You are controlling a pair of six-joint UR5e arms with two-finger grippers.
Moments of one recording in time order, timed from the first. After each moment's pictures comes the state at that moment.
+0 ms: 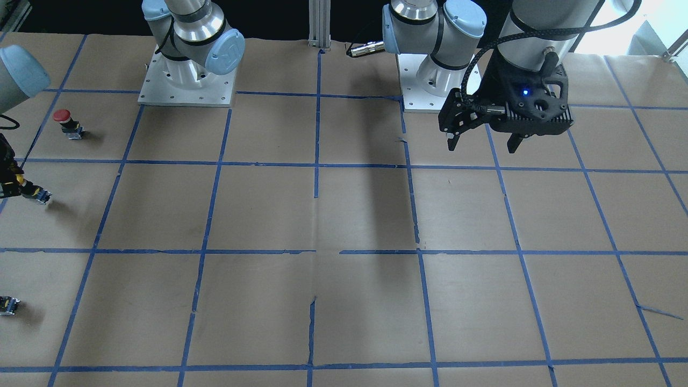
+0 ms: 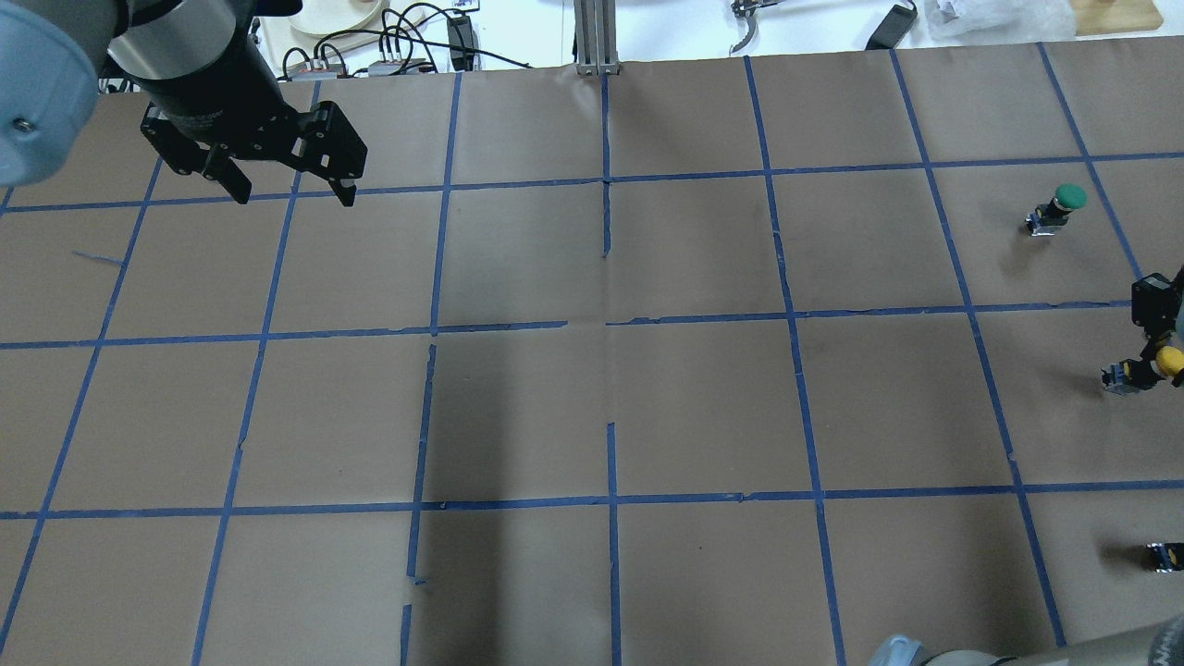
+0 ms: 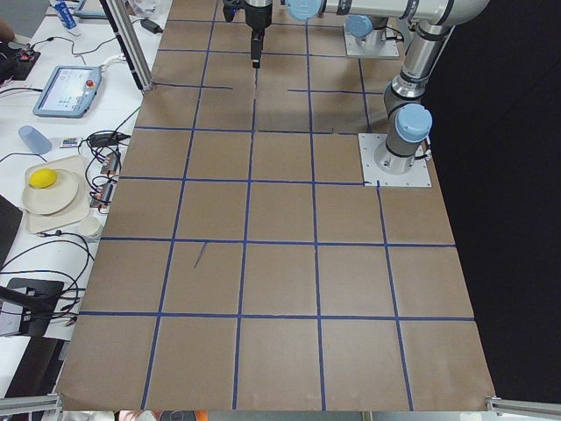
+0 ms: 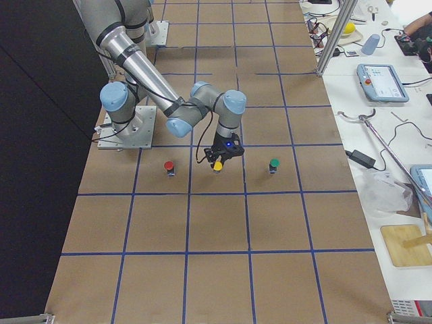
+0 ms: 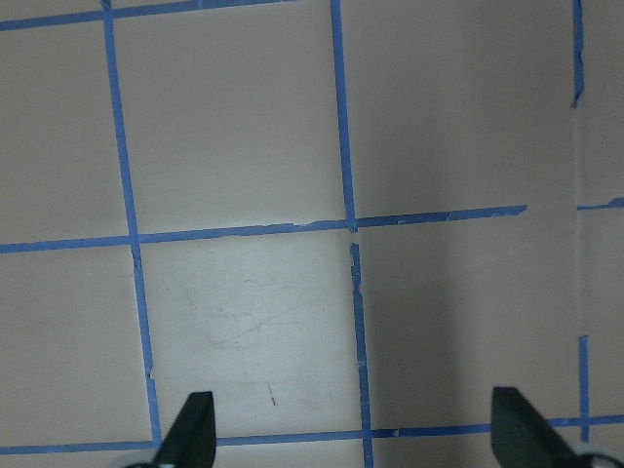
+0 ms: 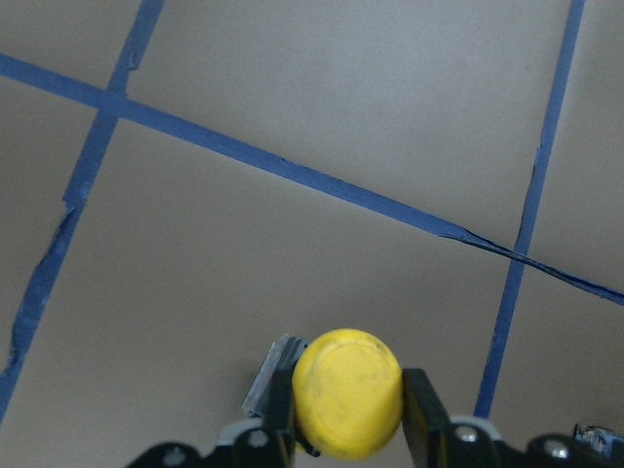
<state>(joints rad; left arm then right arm) -1.56 -1.61 -1.50 -1.57 1.61 0.06 0.93 -1.36 2.03 -2.29 -1.89 0.57</state>
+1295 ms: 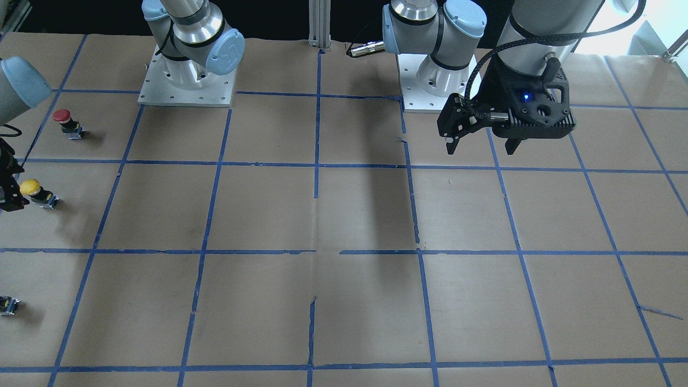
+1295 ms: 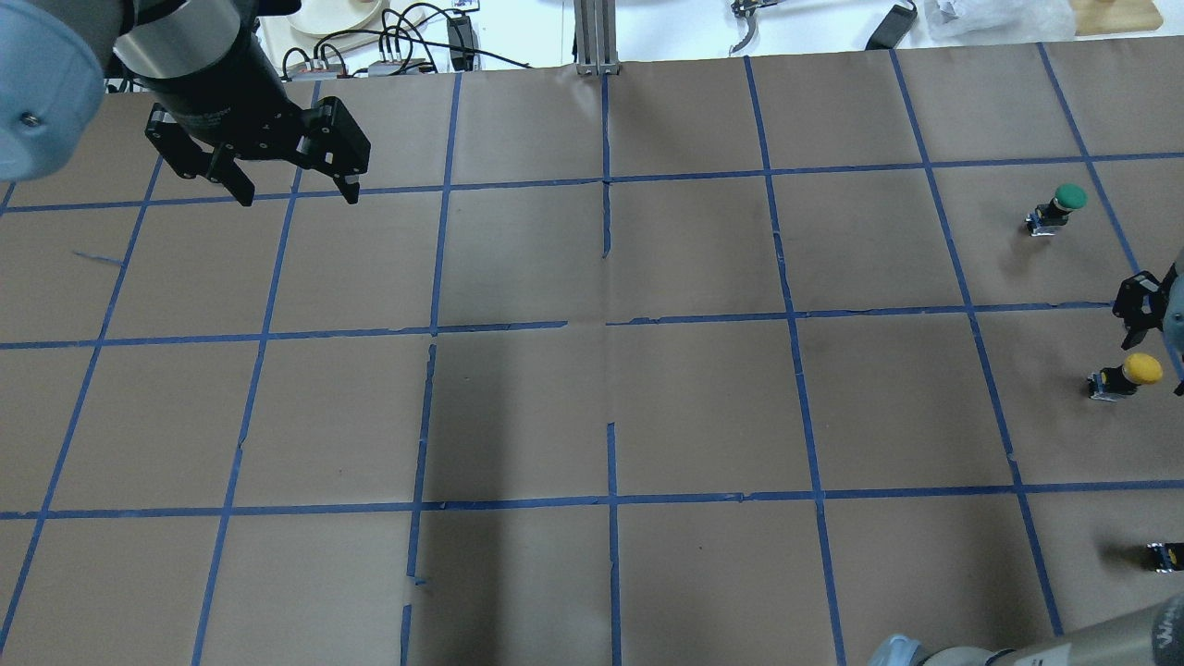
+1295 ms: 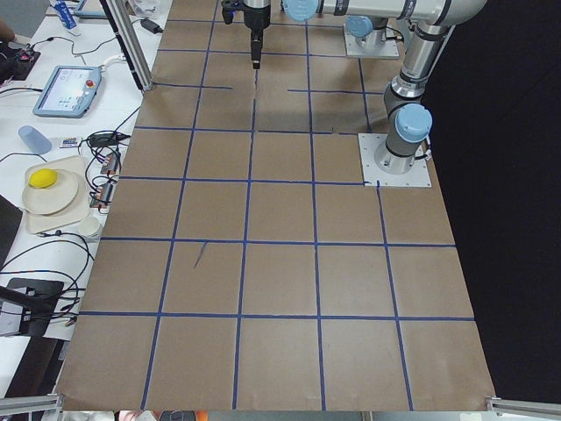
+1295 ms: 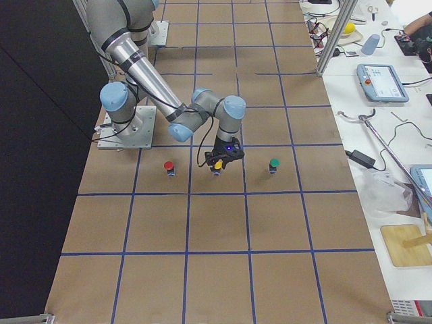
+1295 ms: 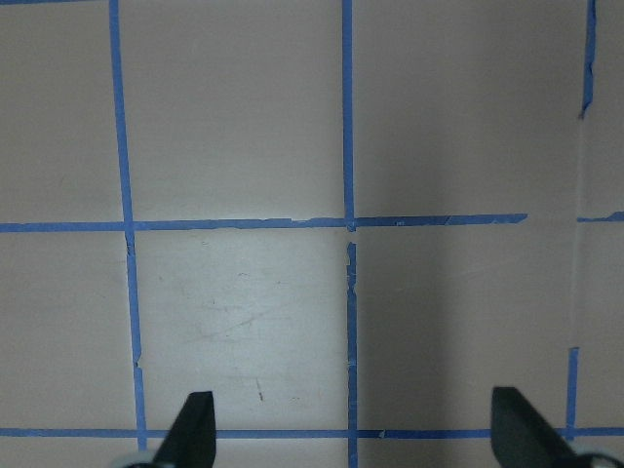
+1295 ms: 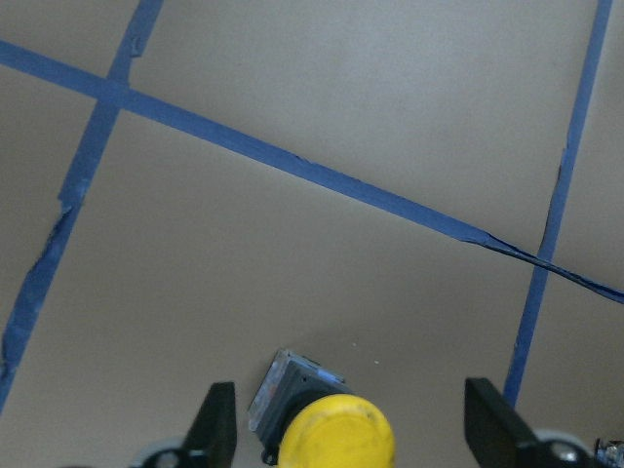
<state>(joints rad) -1.56 -1.61 -1.49 -1.57 1.60 0.01 0.93 -1.32 2.01 -2.28 -1.89 0.57</state>
